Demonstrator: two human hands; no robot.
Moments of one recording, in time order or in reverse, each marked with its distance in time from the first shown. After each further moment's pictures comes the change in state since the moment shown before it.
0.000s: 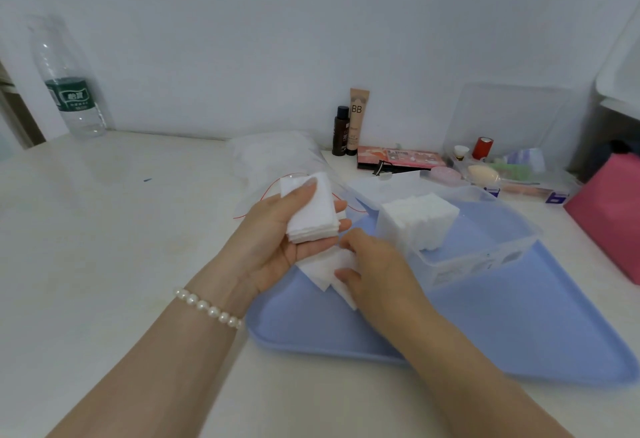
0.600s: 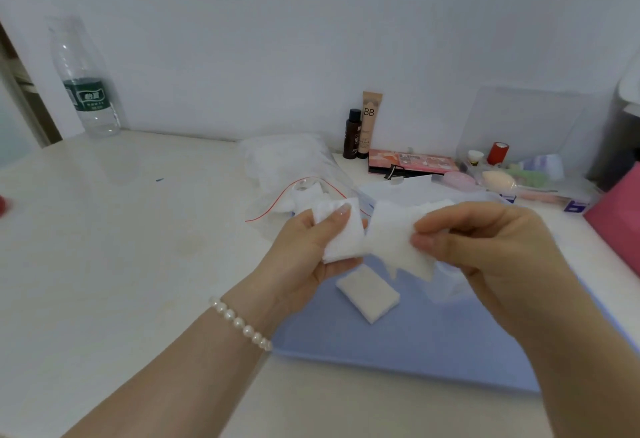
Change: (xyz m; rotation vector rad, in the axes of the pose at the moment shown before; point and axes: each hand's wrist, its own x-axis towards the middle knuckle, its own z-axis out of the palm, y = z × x) left_hand 0.003 -0.022 0.010 0.043 0.035 0.006; right_hand -0.019 -0.004 -0.087 1.063 0.090 0.040
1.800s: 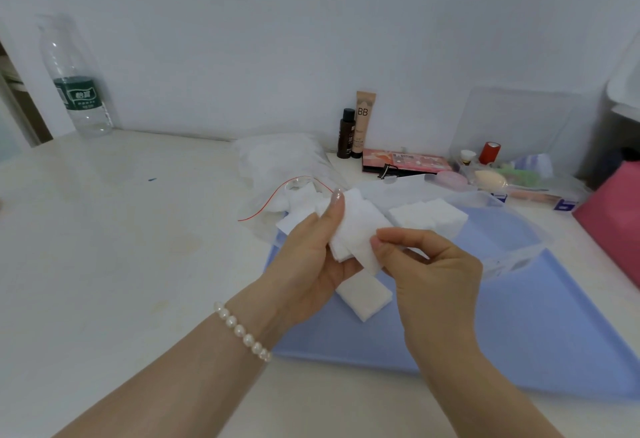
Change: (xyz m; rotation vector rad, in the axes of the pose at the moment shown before) left_hand -0.004 -0.007 0.013 -0.220 -0.153 -0.018; right_hand -0.006 0.053 0.039 -0.014 0.458 -0.014
